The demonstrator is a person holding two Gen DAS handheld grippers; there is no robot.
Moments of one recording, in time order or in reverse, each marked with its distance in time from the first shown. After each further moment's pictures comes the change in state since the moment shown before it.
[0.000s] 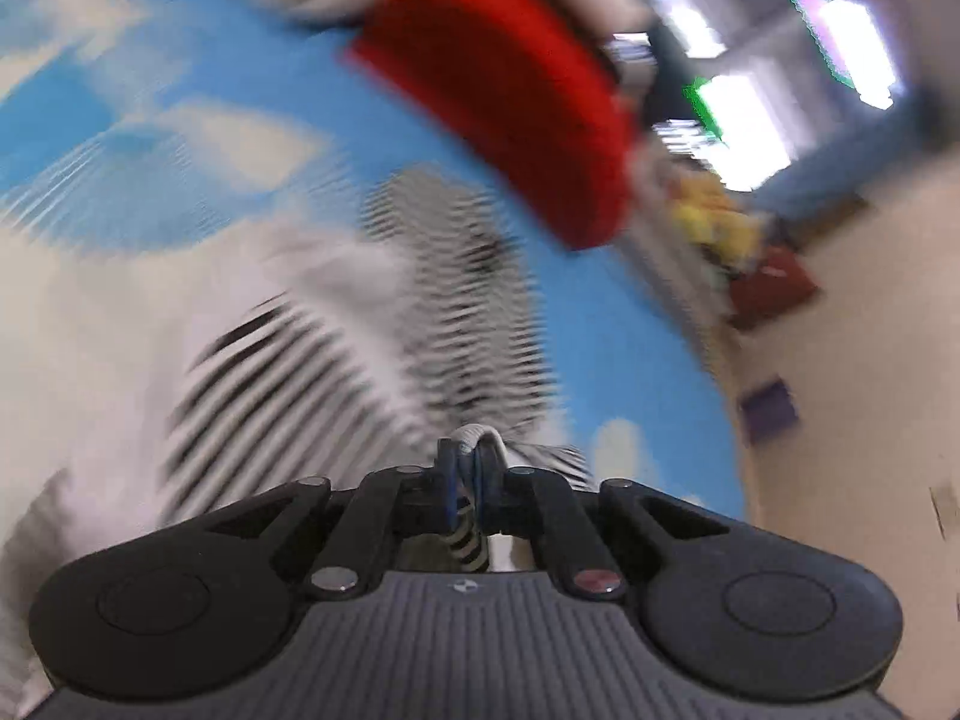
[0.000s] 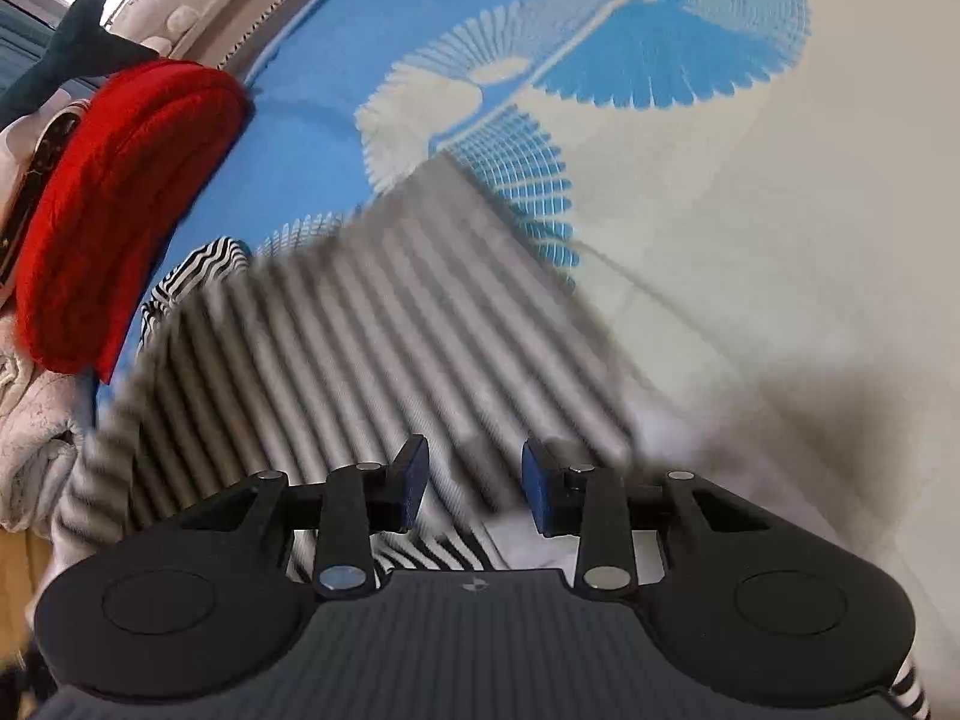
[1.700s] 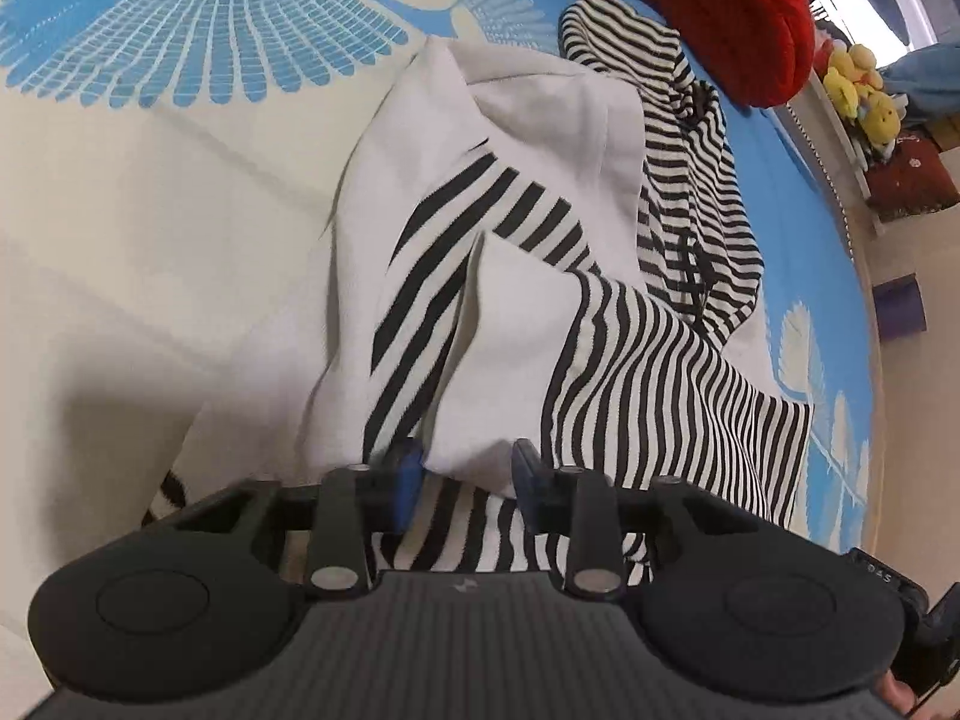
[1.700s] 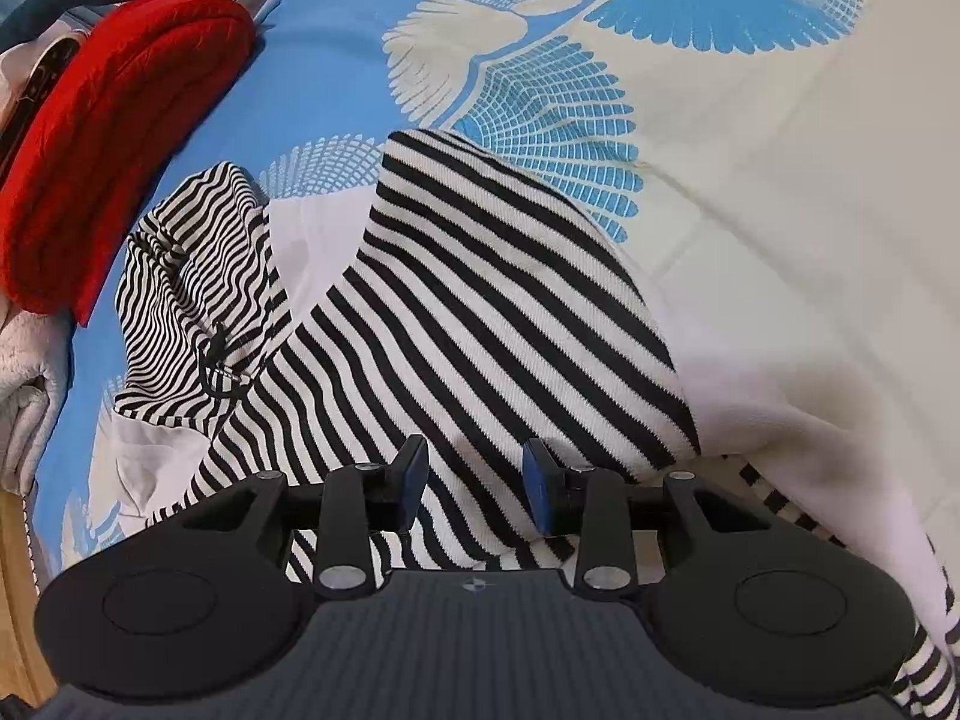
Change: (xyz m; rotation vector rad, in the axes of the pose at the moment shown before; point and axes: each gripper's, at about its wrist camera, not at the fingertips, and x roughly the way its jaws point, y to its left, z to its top) left arm 0.083 0.080 0.006 0.043 0.298 0.197; right arm 0.036 0.030 -0.024 -0.050 0.068 -0.033
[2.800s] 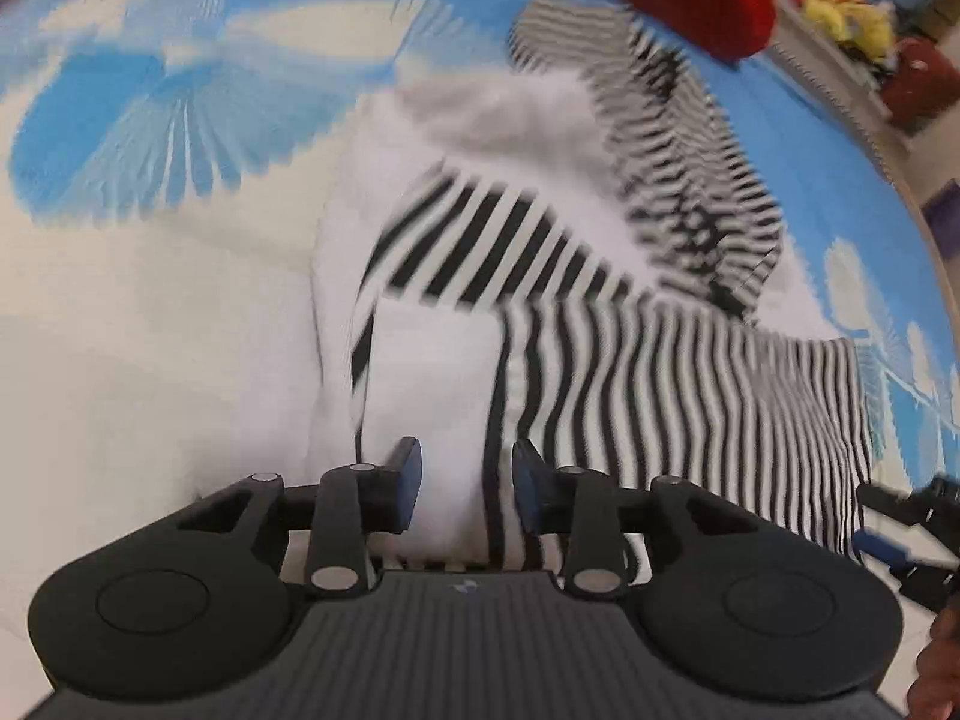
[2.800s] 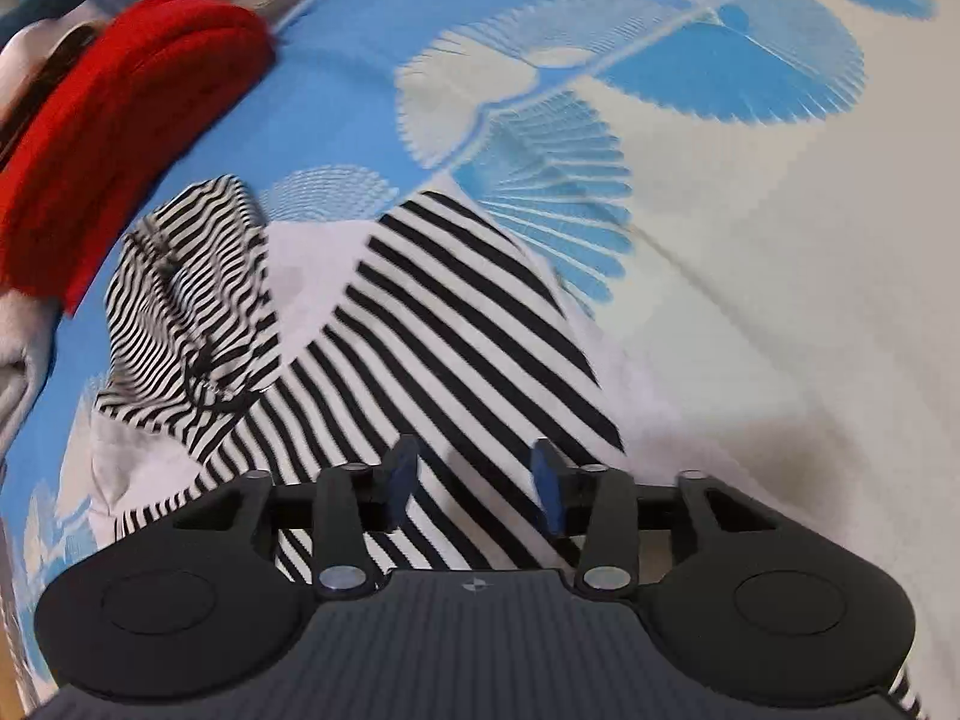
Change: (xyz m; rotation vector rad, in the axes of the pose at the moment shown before) left arm 0.001 -0.043 -0.015 0.163 -0.050 0.182; right arm 0.000 0.001 0.000 -0.106 -0.036 -0.028
